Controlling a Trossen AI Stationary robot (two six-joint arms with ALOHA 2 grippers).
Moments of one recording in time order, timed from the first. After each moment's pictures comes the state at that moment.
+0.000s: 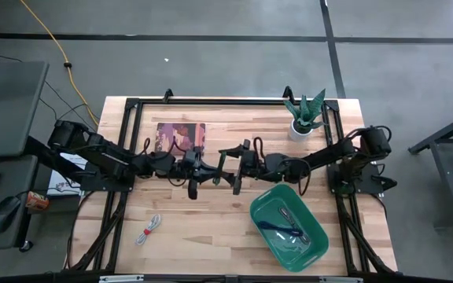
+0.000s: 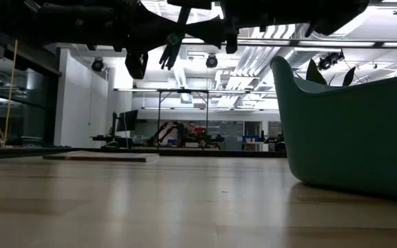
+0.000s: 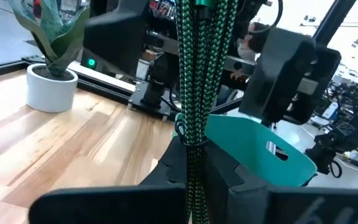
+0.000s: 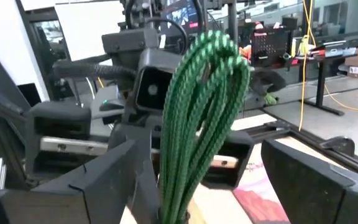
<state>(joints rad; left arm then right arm) -0.03 1.42 0.46 0.92 -0.14 -0.36 0.16 1.70 0.88 0.89 0.35 0.09</state>
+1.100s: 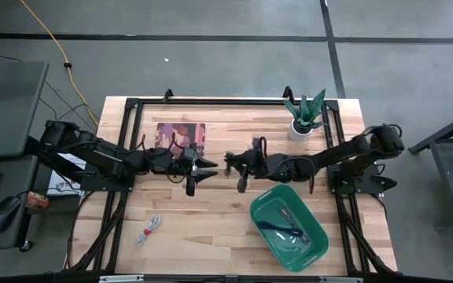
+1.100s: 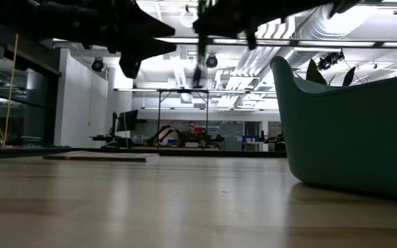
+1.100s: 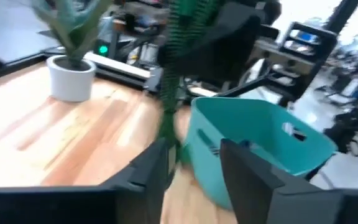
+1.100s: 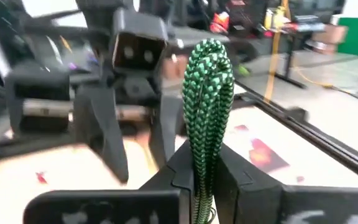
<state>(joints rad) 0.02 1.30 0.46 0.72 -0.12 -0.31 0.19 1.57 0.88 0.56 0.48 0.11</state>
